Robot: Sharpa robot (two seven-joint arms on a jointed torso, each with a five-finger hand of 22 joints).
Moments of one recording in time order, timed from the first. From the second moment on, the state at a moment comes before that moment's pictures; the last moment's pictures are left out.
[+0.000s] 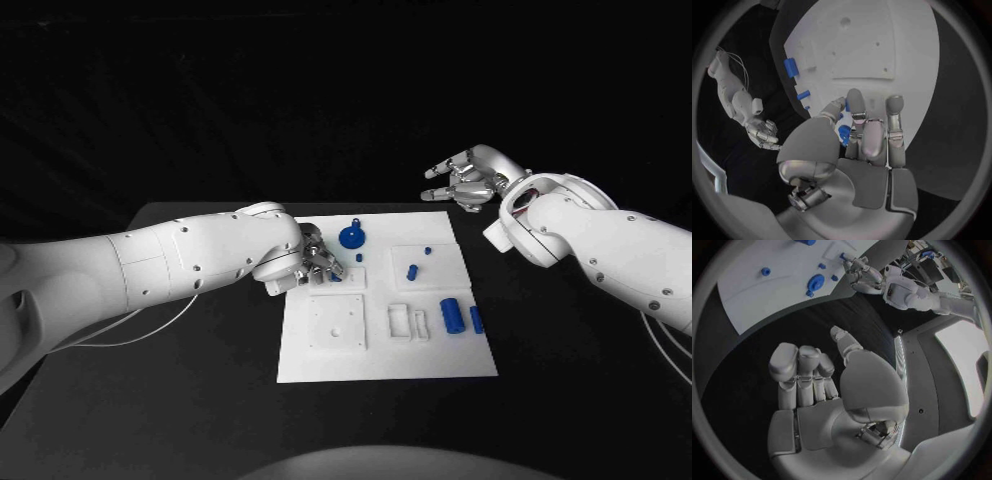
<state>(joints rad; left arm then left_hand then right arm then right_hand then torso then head) 1.32 -0.53 -0.24 1.22 -0.82 -0.02 -0.56 1.09 0.04 0.22 -0.09 0.42 1.20 0.04 0.16 0.67 1.47 -0.08 0.74 0.11 1.46 -0.11 1.35 1.04 0.04 1.23 -0.10 0.65 1.31 1.10 -0.71 0.26 1.29 -1.16 -0.27 -0.07 1.27 -0.10 0.14 -0.12 0.38 0.94 0.13 0.06 0.06 1.26 0.02 1.16 1.20 1.45 -0.06 0.94 1.03 0.08 1.46 -0.08 0.96 1.31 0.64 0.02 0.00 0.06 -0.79</state>
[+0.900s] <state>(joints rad) 1.32 -0.50 -0.24 1.20 -0.85 0.02 -0.57 1.09 0.07 0.20 -0.08 0.40 1.23 0.06 0.19 1.31 1.50 -0.05 0.74 0.11 1.46 -0.11 1.36 1.04 0.04 1.23 -0.10 0.66 1.31 1.09 -0.70 0.26 1.29 -1.16 -0.27 -0.07 1.27 -0.10 0.13 -0.12 0.38 0.94 0.13 0.06 0.06 1.26 0.02 1.16 1.20 1.45 -0.06 0.94 1.03 0.08 1.46 -0.08 0.96 1.31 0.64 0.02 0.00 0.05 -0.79</state>
